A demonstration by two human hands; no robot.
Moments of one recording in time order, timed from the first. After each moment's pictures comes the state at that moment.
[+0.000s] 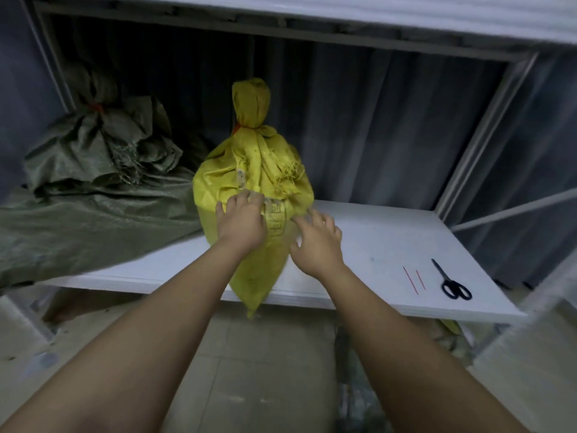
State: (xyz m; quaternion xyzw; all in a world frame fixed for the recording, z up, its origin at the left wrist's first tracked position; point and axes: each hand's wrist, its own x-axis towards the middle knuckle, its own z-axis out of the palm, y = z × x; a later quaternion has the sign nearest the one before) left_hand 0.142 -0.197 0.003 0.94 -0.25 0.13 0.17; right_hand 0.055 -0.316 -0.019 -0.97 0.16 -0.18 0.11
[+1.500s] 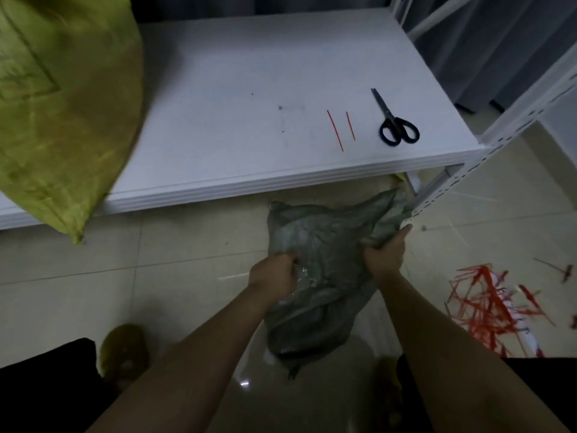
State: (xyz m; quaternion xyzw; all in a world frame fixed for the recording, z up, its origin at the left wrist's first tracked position) left_hand -0.048 -0.398 -0.290 0.87 -0.38 -0.31 0.09; right_hand -0.166 -0.570 -0.337 -0.64 0.60 -0.15 0.44
